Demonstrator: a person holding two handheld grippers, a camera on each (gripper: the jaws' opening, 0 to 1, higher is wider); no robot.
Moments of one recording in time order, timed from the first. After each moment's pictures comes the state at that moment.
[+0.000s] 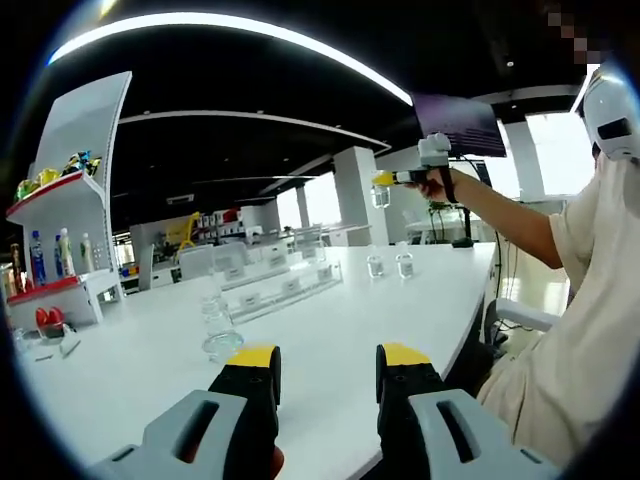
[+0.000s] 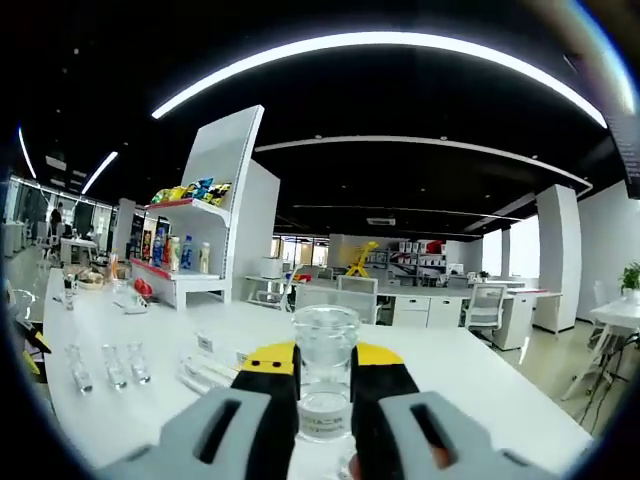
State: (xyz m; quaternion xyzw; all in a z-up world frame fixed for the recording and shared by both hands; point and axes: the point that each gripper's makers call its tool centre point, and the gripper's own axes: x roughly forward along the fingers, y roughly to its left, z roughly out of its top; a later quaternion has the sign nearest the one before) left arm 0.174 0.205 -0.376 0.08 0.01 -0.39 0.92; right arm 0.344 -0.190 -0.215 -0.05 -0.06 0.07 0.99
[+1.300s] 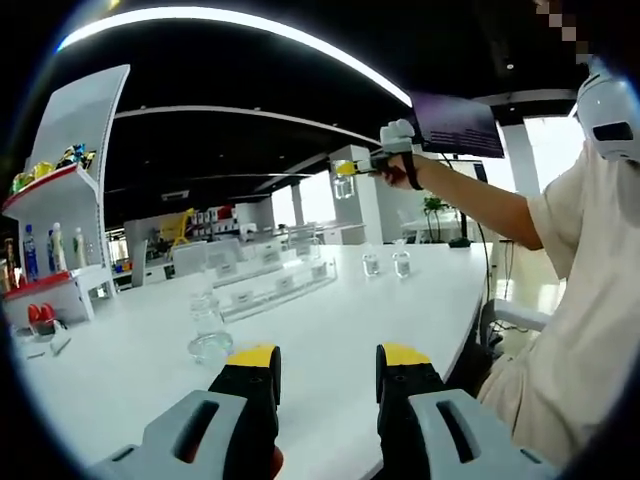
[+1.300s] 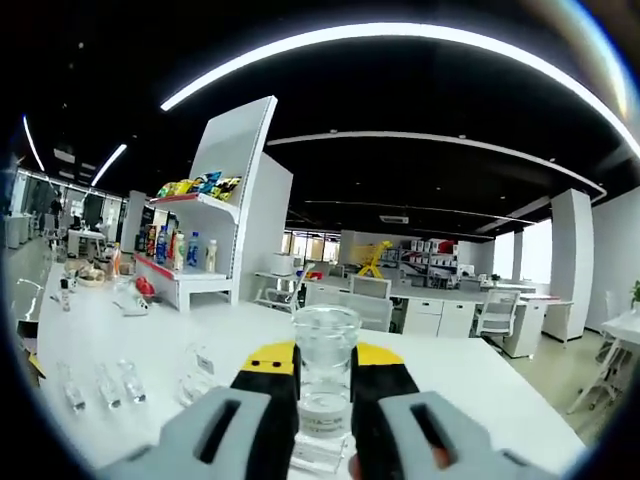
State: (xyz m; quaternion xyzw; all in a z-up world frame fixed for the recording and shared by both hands) left arm 0.186 0.191 -0.387 0.08 0.02 -0.40 0.91; right arm 0.420 -0.145 -0.185 -0.07 -0.05 0.10 0.99
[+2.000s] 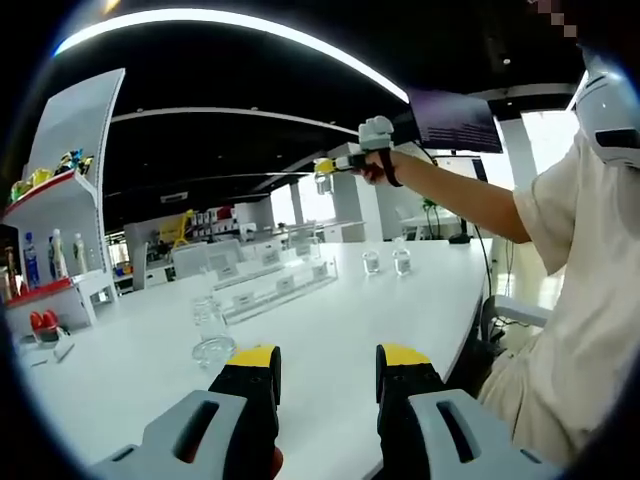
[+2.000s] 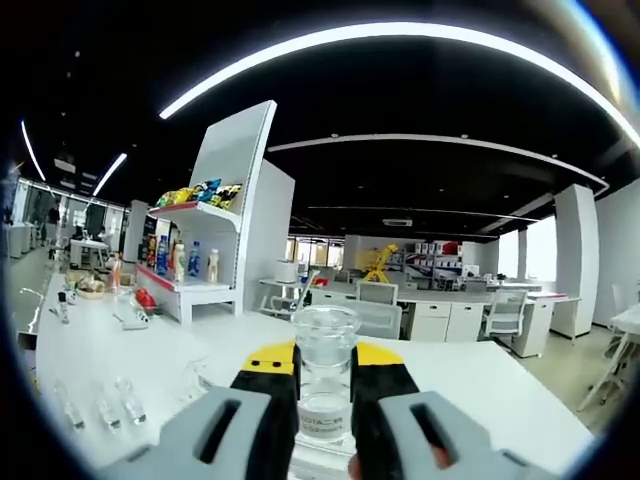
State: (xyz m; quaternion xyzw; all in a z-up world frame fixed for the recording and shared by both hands) left arm 0.185 0.197 -0.383 0.09 0.02 -0.40 0.91; right arm 0.457 -0.122 -0.181 -0.05 -0.05 0.11 0.99
